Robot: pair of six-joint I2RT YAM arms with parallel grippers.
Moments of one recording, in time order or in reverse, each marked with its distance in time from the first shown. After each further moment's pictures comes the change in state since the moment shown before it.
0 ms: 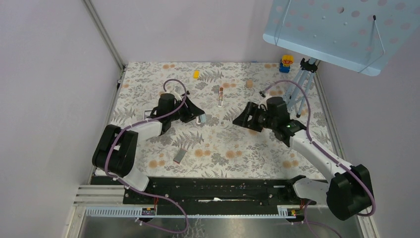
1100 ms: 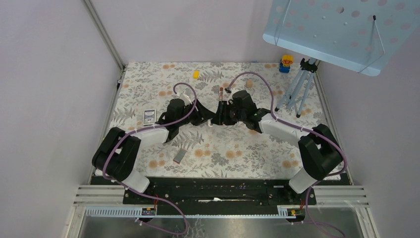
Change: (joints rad) left arm -0.179 -0.043 -0.076 0.202 -0.066 -0.132; right arm 0.261 0.451 0.247 0.183 0.109 -0.130
